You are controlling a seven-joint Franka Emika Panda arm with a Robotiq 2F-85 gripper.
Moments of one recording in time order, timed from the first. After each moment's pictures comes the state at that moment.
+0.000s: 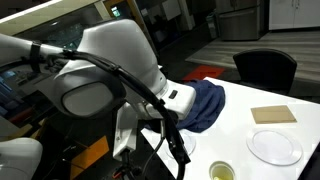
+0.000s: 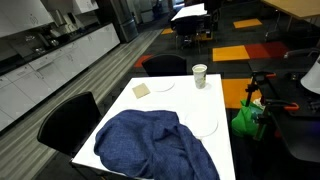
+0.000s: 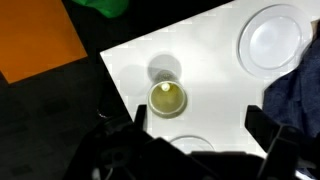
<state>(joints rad) -0.21 -0.24 -0.21 -2.55 -0.08 2.35 -0.02</state>
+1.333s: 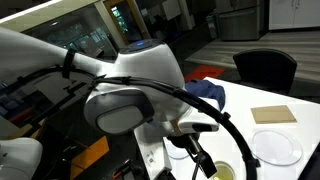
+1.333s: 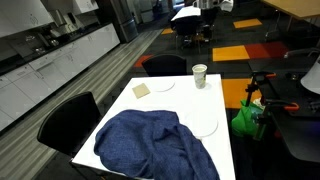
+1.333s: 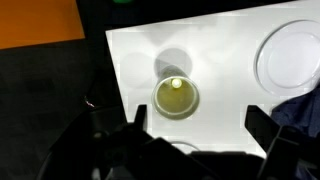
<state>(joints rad) -0.21 -0.06 -0.26 -2.50 -0.04 2.47 -0.29</state>
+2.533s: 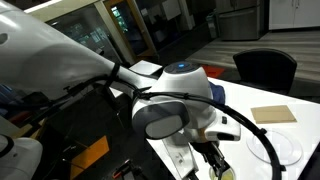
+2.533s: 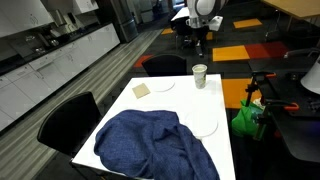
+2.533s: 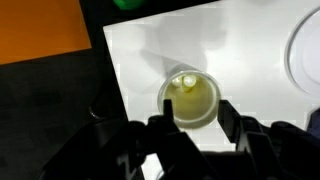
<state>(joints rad) -0.21 0.22 -0.23 -2.36 -0.04 2.55 -0.21</state>
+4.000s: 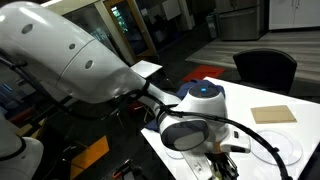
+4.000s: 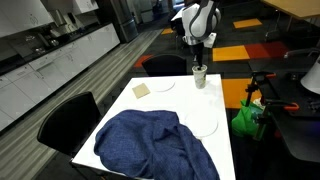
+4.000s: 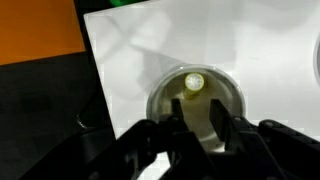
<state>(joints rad) -0.25 0.47 -0.17 -2.24 -0.02 2.64 -0.21</state>
